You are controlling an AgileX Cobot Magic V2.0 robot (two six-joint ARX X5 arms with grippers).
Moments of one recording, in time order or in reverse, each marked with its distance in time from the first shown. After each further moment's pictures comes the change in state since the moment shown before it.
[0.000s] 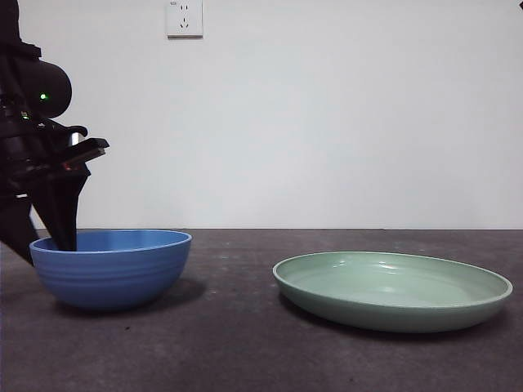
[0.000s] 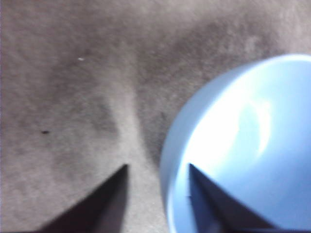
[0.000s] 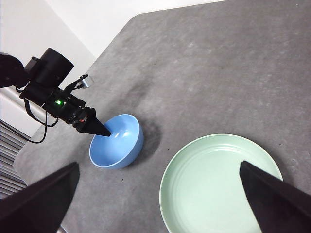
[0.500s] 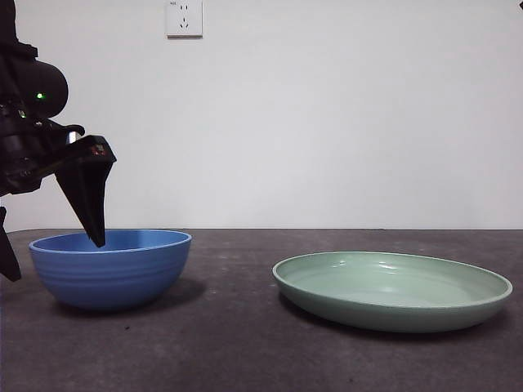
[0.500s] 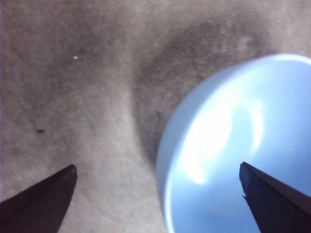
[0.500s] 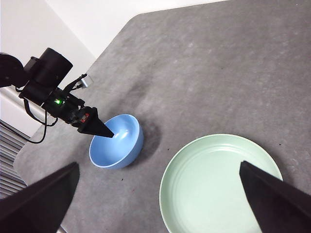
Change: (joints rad) left arm 0.014 0.000 0.000 0.002 0.015 0.000; right arm 0.000 0.000 0.000 0.000 0.000 0.000
